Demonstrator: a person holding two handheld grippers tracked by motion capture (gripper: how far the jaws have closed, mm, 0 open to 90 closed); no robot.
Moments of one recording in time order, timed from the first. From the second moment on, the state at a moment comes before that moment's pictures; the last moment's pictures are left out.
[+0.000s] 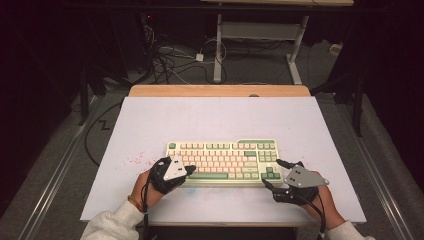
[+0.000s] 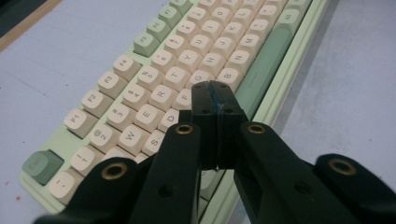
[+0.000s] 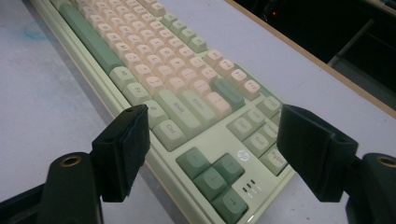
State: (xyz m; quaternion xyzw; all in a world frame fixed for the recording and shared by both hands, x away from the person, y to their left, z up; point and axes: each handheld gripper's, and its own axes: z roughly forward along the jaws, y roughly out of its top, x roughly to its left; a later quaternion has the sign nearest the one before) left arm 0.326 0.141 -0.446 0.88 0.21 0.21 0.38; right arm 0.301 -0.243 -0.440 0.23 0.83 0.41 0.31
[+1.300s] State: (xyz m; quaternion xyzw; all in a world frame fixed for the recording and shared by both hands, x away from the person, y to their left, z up) left arm 0.314 0.179 -0.447 0.84 0.25 0.28 0.38; right arm 0.306 -0.253 -0.433 0.24 0.82 0.43 0.28
